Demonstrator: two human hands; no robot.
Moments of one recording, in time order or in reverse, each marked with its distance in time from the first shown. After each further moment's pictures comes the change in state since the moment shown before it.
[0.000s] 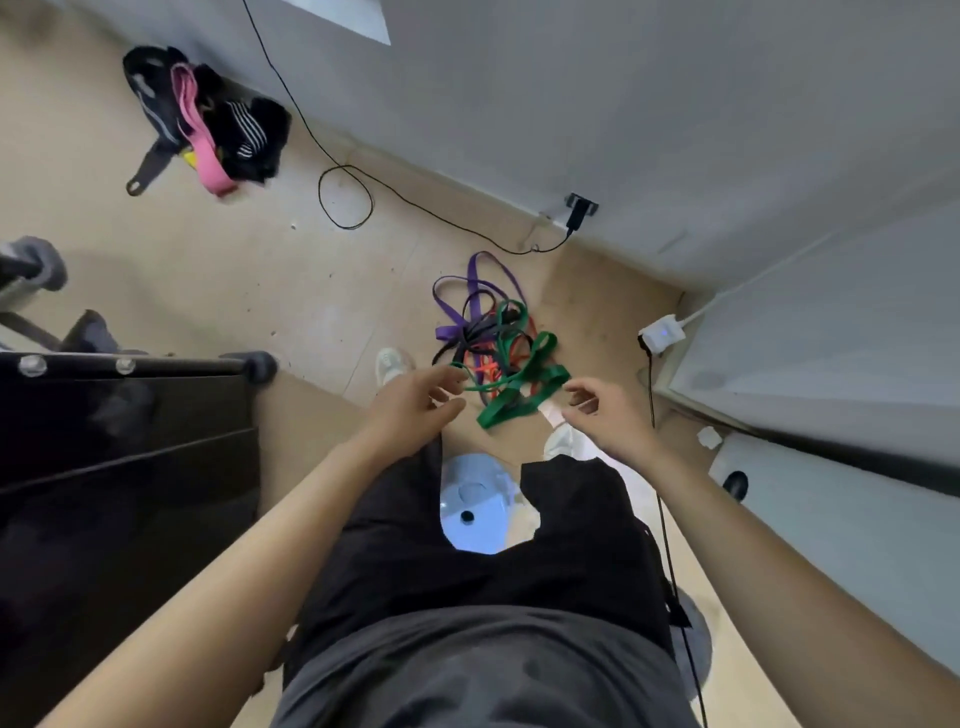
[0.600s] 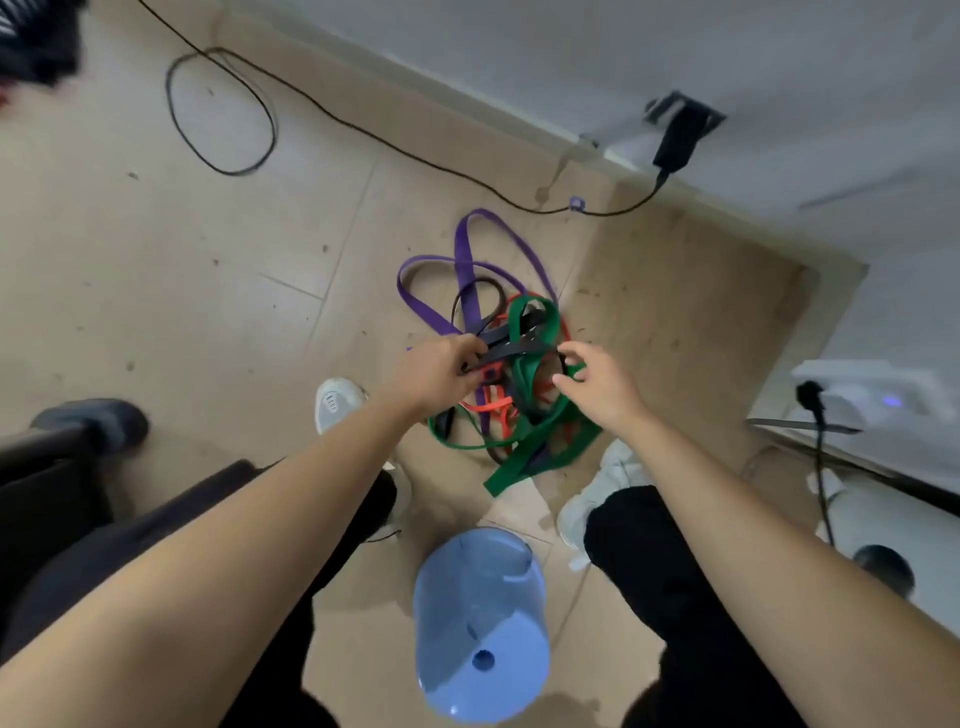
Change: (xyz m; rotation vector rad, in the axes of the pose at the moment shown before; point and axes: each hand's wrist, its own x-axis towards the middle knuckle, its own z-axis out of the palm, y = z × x) left_hand 0.410 -0.282 0.130 0.310 -0.202 0.044; right_hand 0.421 0.151 0.154 -0.142 0.007 0.138
